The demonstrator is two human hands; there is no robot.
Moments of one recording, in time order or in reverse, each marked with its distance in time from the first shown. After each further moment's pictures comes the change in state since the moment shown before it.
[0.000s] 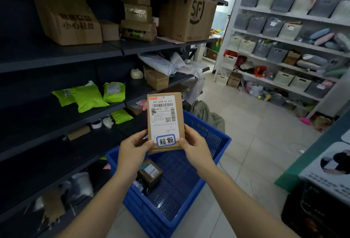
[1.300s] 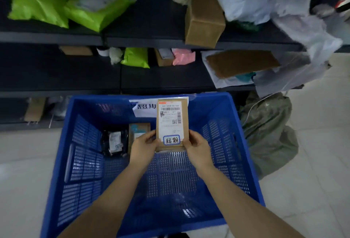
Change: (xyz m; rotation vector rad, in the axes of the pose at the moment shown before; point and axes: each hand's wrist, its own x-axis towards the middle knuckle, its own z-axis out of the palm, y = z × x) left_hand 0.354 -0.274 0.289 0.029 0.608 -0.561; right_hand 0.504 0.316 -0.056 -0.203 -0.646 0.249
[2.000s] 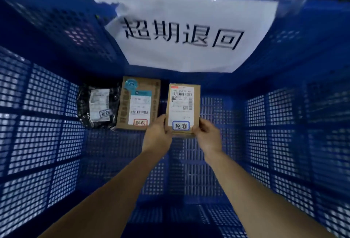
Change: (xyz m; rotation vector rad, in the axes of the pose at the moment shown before) left_hand 0.266 -0.294 0.099 0.539 0.001 0.014; right_hand 0.254 0.316 0.135 0.013 -0.066 0.242
